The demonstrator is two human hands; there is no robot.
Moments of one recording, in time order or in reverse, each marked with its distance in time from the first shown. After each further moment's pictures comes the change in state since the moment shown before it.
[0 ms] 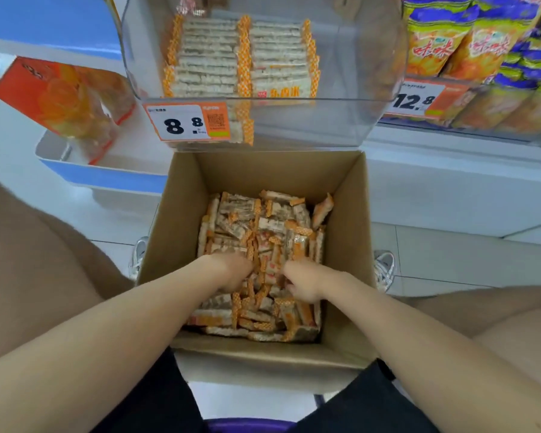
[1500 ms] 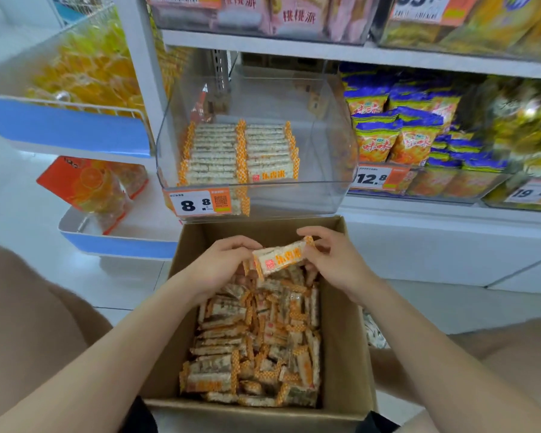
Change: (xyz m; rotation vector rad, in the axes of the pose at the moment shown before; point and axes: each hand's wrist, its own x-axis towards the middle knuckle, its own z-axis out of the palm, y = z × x) left_hand -0.113 -0.004 -0.092 -1.494 0.614 0.106; right_hand -0.096 0.014 -0.097 0.905 0.854 -0.032
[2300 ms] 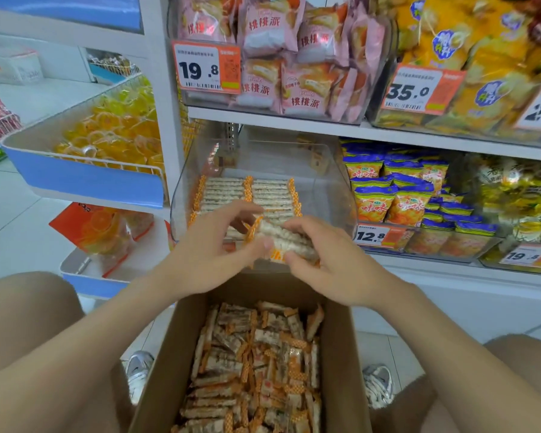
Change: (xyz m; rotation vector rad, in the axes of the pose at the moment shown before) left_hand -0.035 0.113 -0.045 0.568 0.260 0.730; right_hand 0.001 -0.125 -0.053 -0.523 -0.099 -0.573
